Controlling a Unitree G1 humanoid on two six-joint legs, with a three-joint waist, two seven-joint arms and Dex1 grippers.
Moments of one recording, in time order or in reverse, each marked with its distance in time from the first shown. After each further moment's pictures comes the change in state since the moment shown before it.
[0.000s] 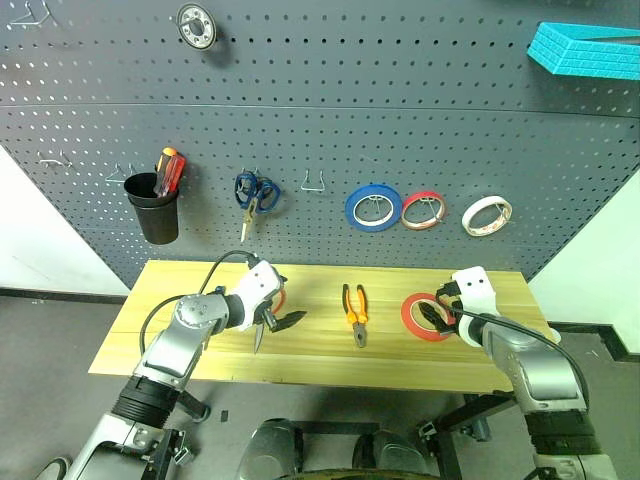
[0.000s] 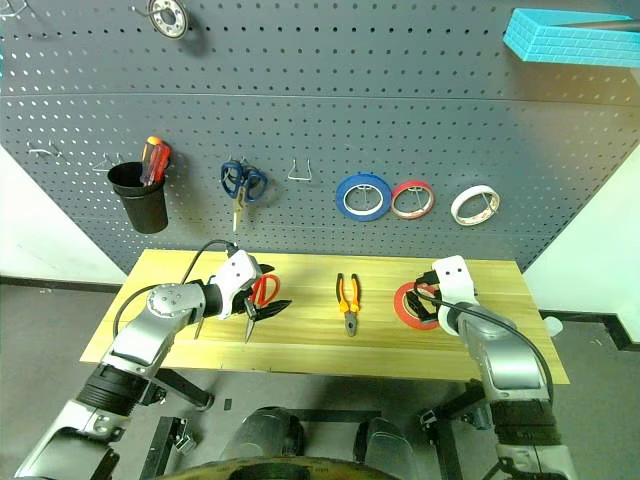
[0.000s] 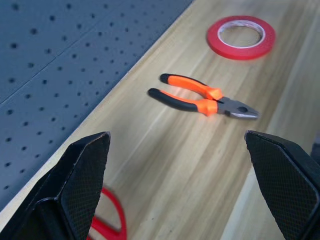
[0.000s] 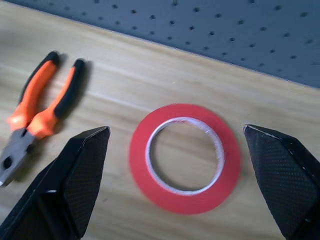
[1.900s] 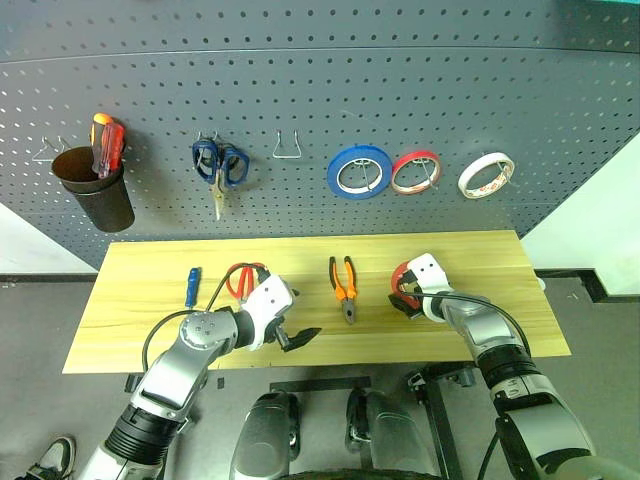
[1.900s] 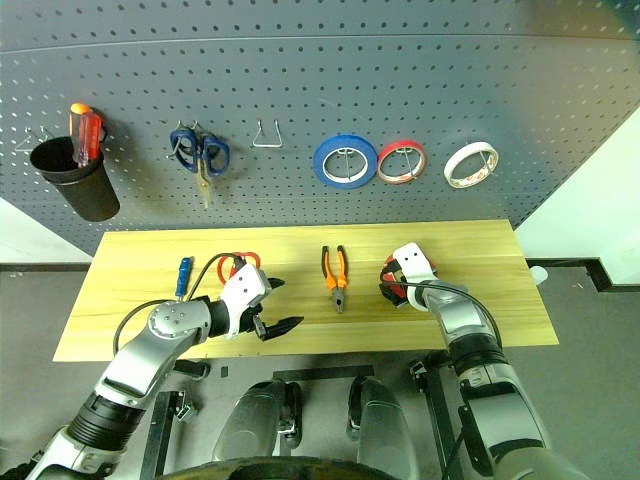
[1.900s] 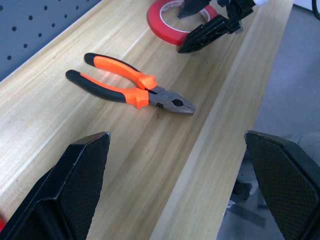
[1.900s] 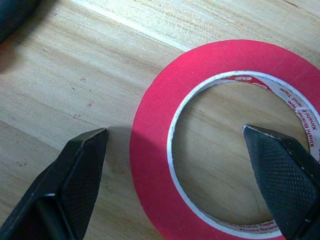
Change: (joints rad) left arm 0.150 -0.008 -0.016 -0.319 -0.039 0.197 0.060; right arm -0.324 0.065 0.176 0.620 -0.151 -0.296 0.132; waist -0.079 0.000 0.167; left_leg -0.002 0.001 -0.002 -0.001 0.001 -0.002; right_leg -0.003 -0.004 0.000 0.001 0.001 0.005
